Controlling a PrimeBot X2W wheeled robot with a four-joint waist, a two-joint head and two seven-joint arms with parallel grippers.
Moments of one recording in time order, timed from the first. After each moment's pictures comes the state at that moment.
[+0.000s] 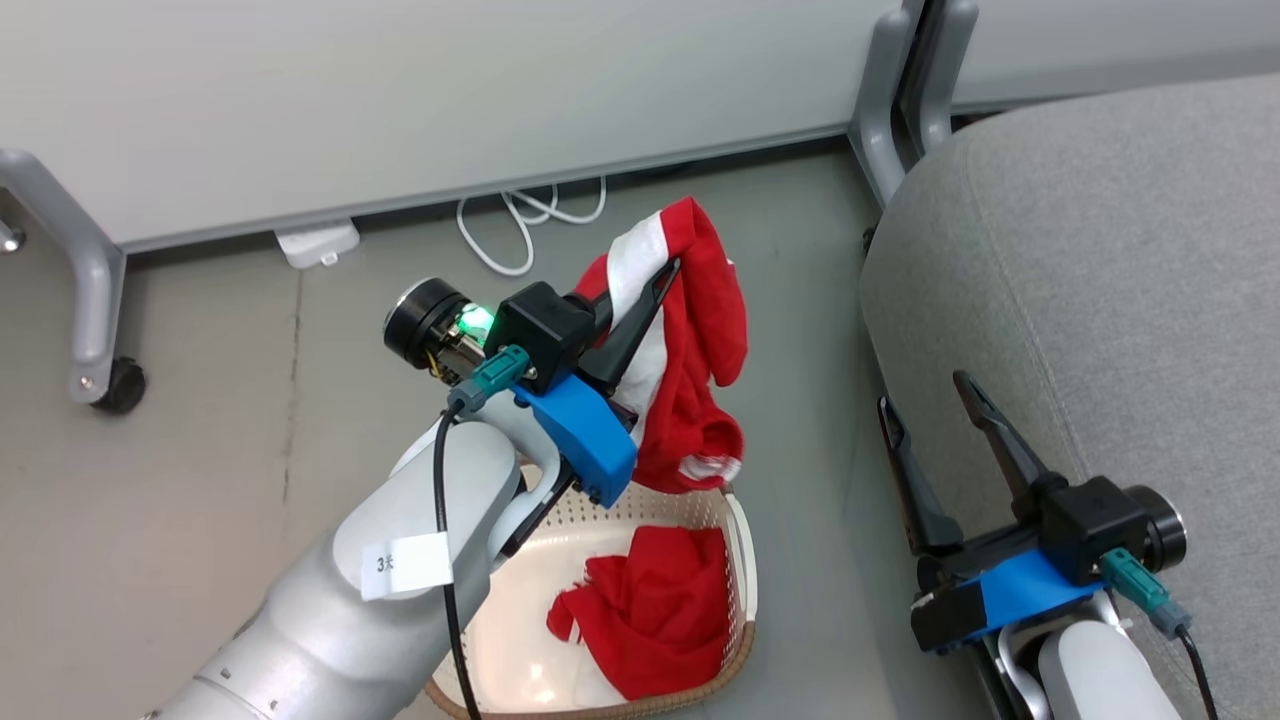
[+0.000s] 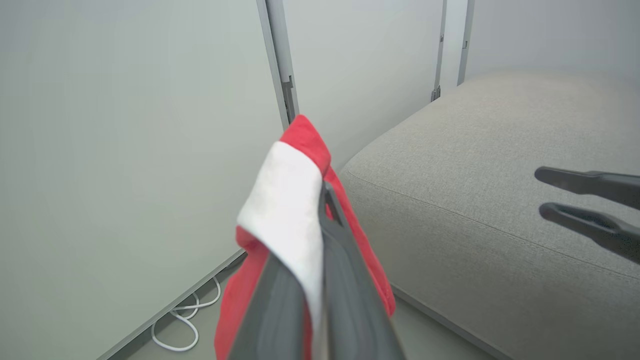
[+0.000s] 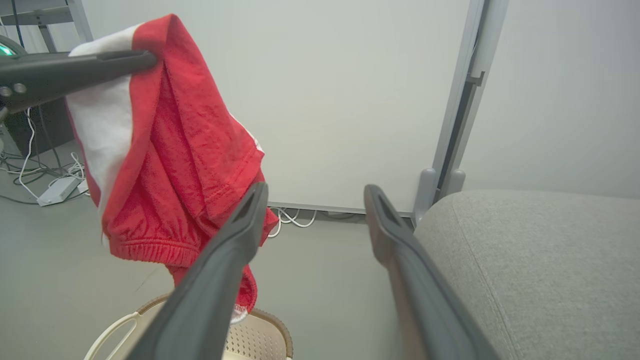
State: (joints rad) left arm -0.79 0.18 -0.88 0.60 -0.54 -0.11 -0.26; right arm -0.21 -0.08 0.12 0.23 0.06 0.13 -0.26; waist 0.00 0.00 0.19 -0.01
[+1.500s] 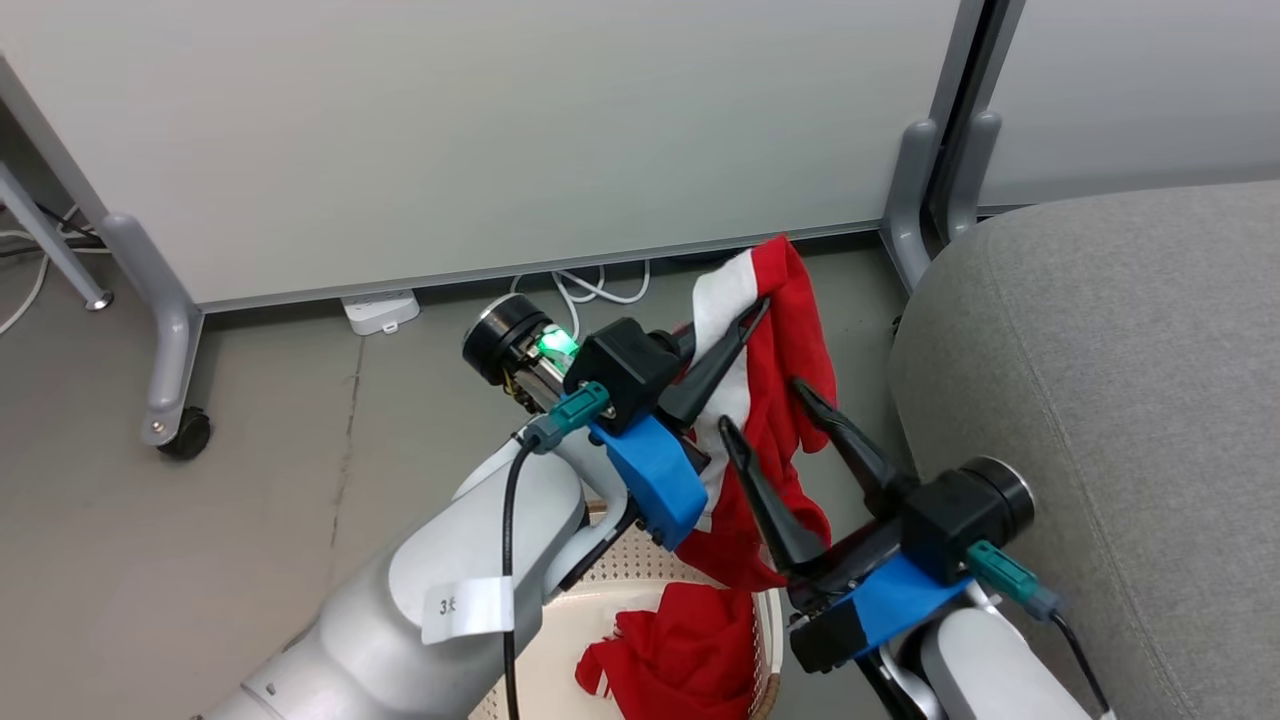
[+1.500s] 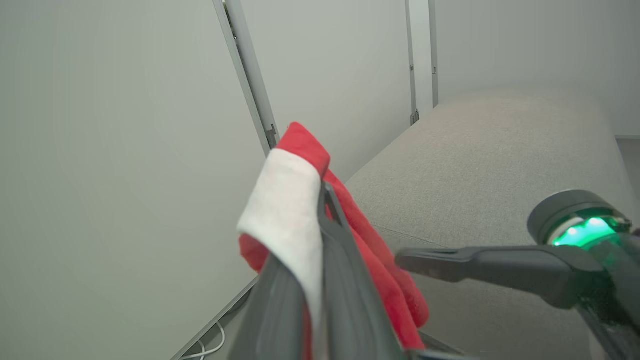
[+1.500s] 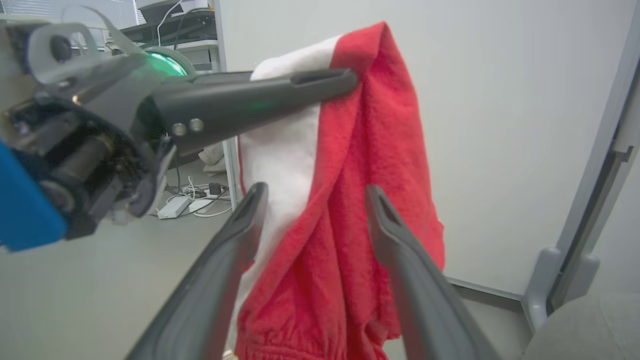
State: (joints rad) left arm -0.78 0.15 -0.96 0.50 -0.54 -0.10 -0.23; right arm -0.28 -0.07 0.38 0.25 0.16 0.13 -0.26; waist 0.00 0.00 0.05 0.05
